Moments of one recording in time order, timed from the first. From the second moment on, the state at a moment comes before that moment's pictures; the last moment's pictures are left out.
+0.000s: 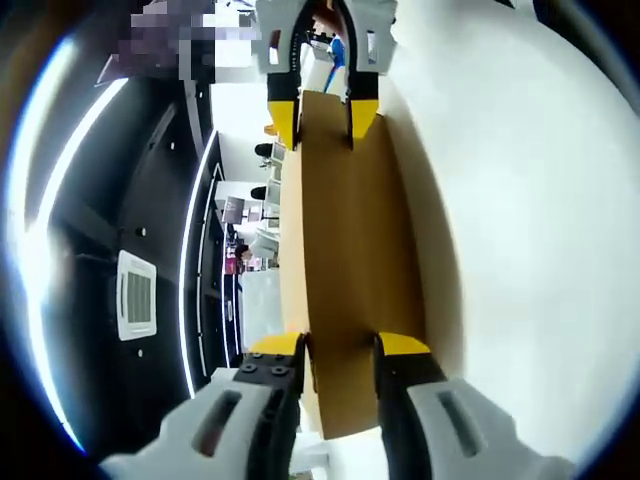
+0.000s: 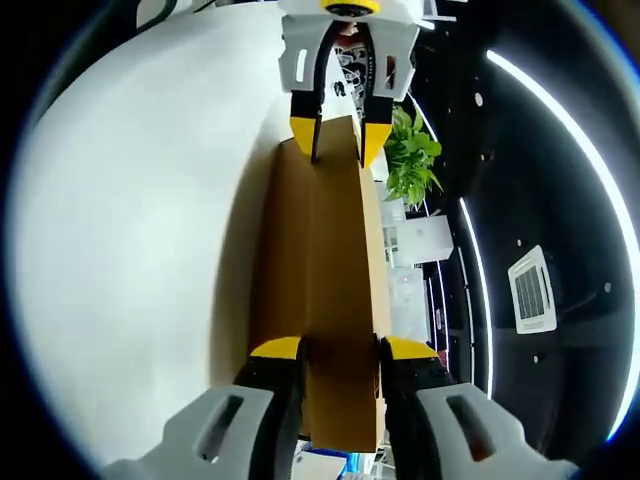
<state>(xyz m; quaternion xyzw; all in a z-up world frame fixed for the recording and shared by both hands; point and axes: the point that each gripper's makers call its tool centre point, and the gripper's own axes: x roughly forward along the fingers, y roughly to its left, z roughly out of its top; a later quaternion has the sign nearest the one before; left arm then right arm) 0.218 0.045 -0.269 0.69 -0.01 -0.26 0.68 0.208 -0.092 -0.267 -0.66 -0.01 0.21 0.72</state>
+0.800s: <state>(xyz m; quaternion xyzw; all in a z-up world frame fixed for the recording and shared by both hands) 0.217 0.045 -0.268 0.66 -0.01 -0.26 0.70 0.207 -0.091 -0.266 -0.66 -0.01 0.22 0.72</state>
